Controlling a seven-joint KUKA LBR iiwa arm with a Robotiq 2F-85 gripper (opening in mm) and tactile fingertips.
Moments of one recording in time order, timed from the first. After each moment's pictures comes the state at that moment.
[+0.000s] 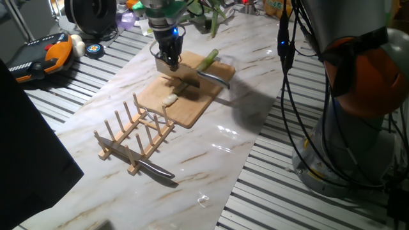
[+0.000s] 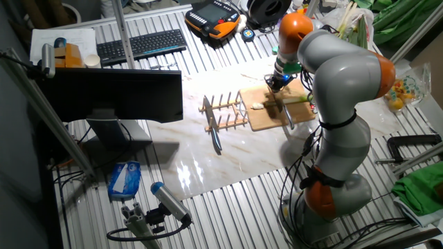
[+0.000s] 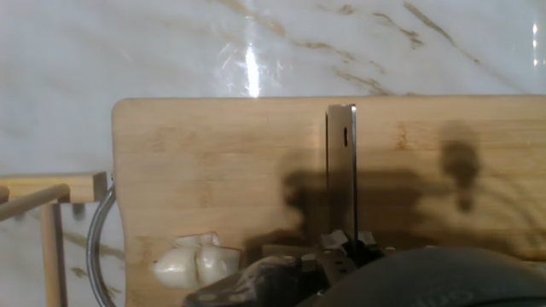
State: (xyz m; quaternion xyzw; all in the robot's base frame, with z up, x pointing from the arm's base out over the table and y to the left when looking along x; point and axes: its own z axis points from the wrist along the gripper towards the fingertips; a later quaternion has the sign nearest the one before) arm 0.563 -0.098 0.104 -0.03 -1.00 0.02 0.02
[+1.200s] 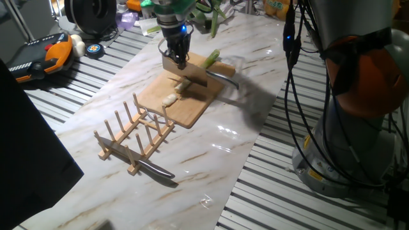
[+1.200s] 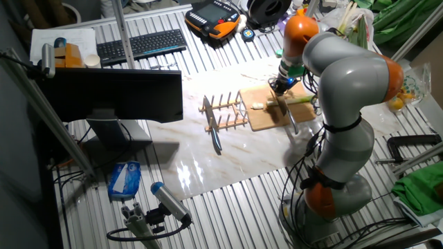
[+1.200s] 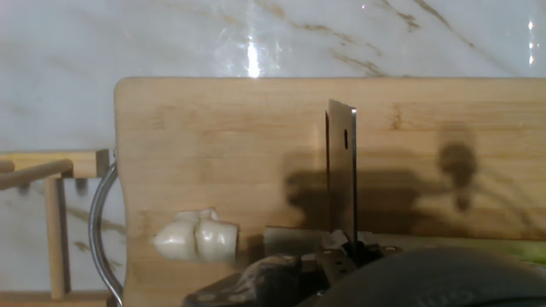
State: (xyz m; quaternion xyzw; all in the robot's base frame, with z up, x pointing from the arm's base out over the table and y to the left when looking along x) arm 0.538 -0.098 0.116 -0.02 -1.00 0.02 0.03
